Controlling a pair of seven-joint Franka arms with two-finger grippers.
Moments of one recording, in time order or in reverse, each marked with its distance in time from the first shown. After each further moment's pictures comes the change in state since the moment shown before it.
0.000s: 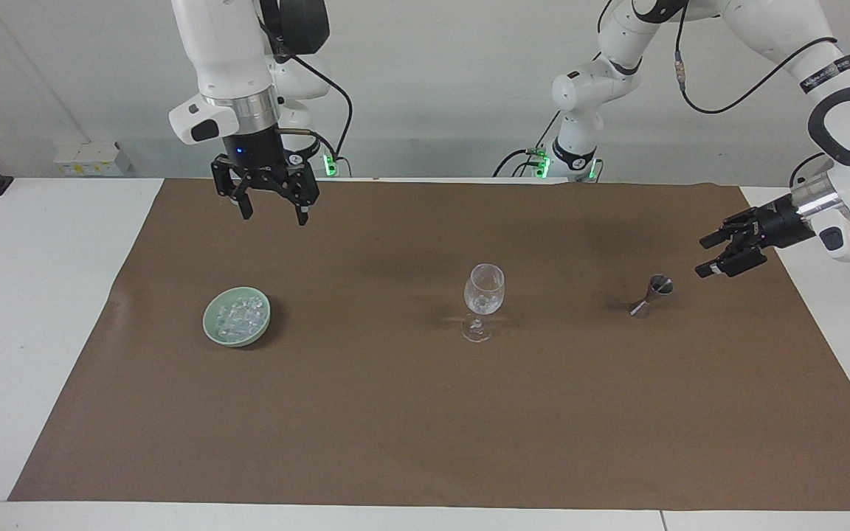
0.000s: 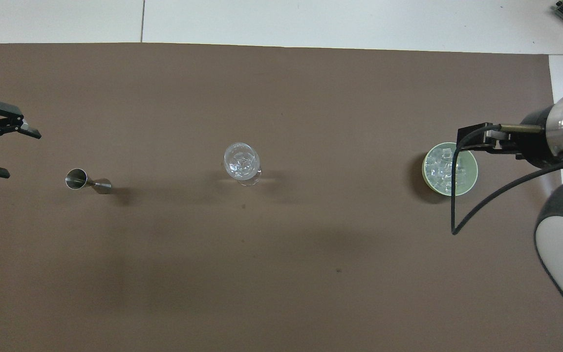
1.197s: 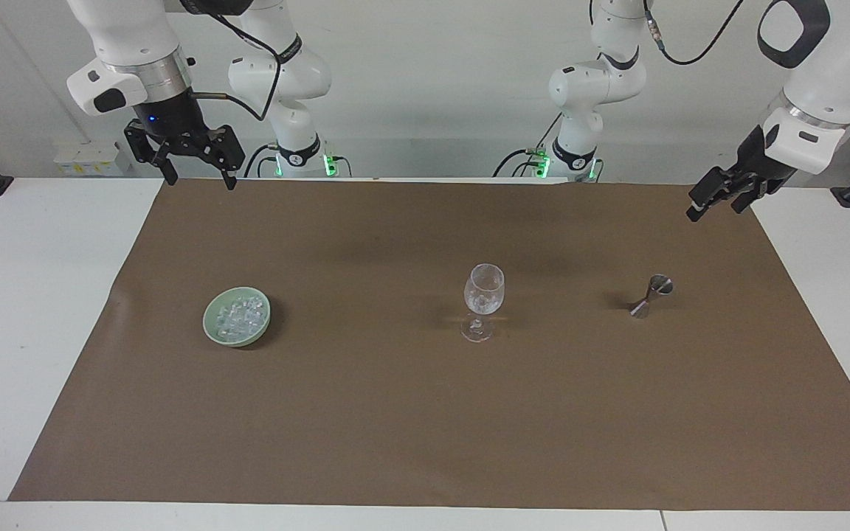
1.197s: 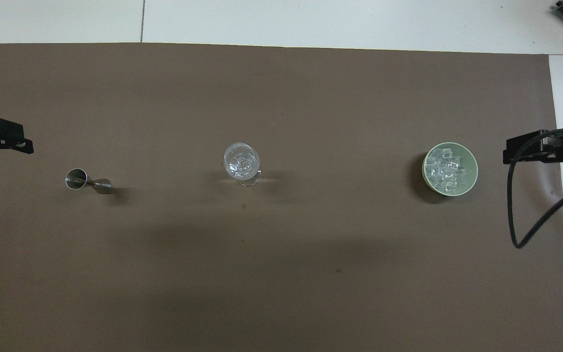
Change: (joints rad) left arm -0.164 -0.120 0.054 -0.002 0.185 0.003 0.380; right arm 0.033 0.028 -0.109 0.107 0.001 -0.169 -0.129
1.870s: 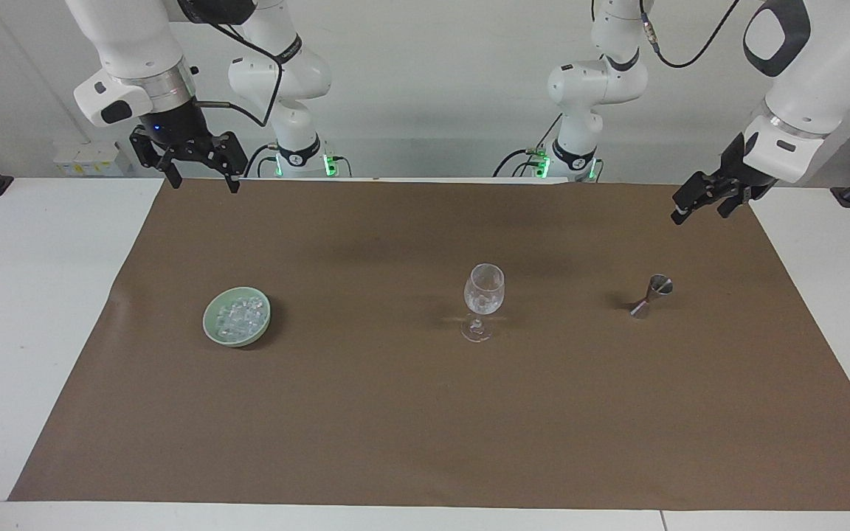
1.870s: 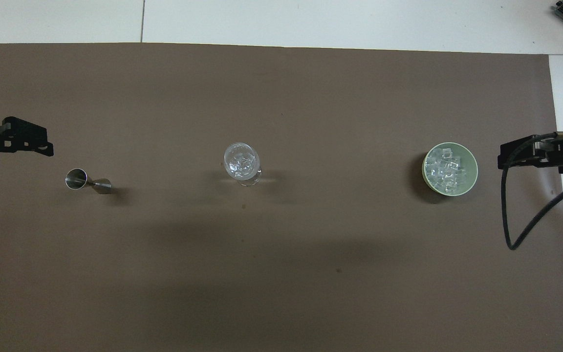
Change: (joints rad) left arm -0.144 0.019 0.094 0.002 0.020 -0.009 0.003; right arm 0.004 -0.002 0.000 -0.021 0.000 -0.001 0.000
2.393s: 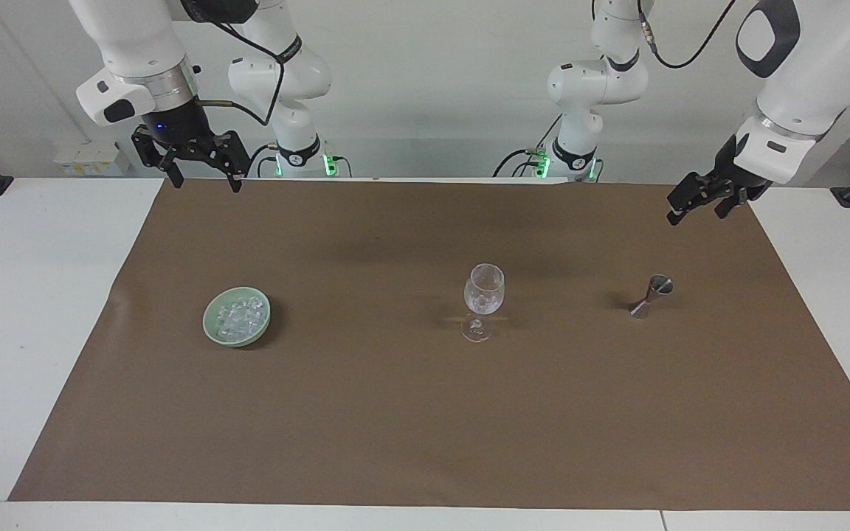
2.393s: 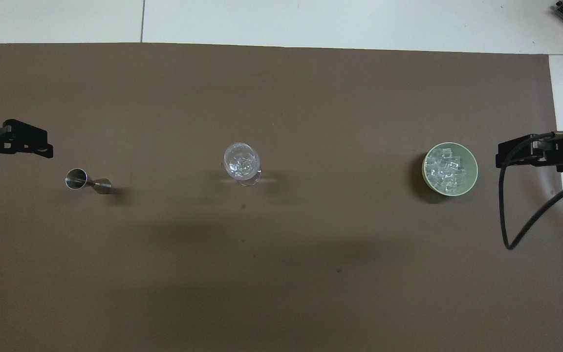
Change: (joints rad) left arm -0.003 0.000 0.003 0.002 0.005 -0.004 0.075; right arm 0.005 -0.001 0.000 0.000 0.001 0.008 0.000
